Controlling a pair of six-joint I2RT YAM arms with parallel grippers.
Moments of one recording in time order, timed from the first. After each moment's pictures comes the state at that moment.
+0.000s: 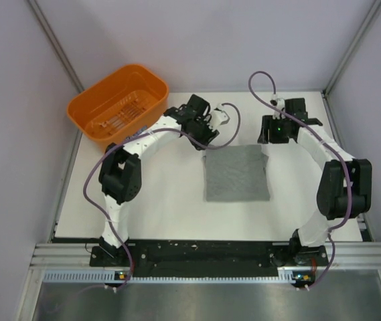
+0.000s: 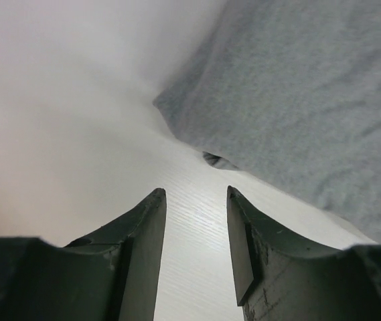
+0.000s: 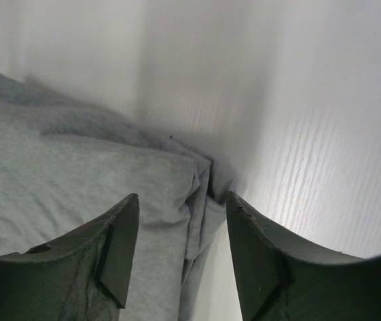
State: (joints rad) left arm -0.60 2.09 1.84 -0.75 0.18 0.41; right arm 0.08 1.69 1.29 -0.47 -0.25 0.01
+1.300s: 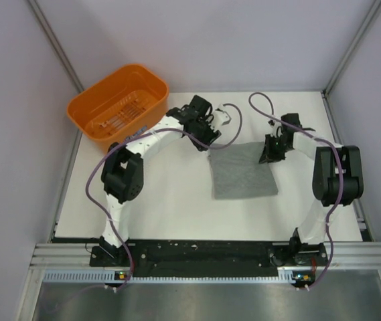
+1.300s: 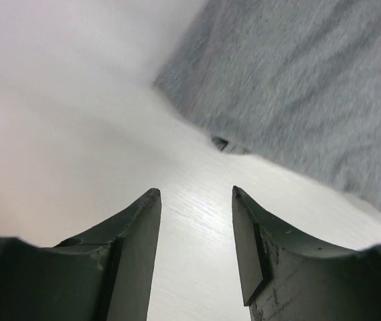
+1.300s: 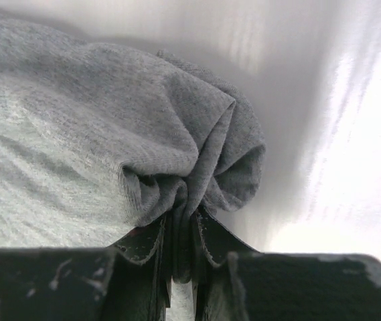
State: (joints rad) left arm -0.62 2.11 1.83 -0.73 0.19 0.38; right arm 0.04 1.81 1.12 -0.47 -0.37 0.13
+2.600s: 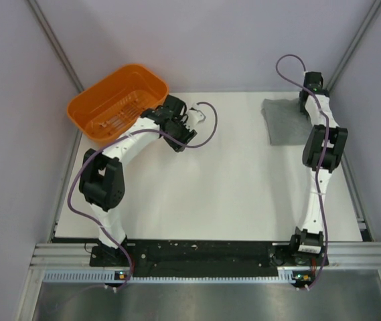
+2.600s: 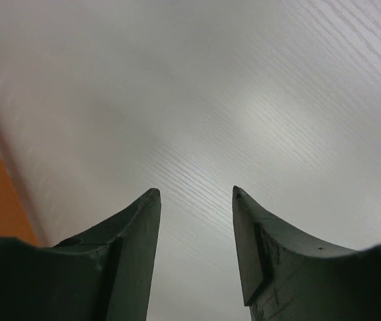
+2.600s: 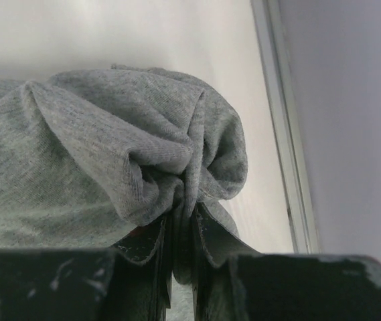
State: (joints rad) left arm -0.47 1.87 1.60 -0.76 0.14 0.42; right arm -0.15 2.52 2.29 -0.64 0.34 -0.12
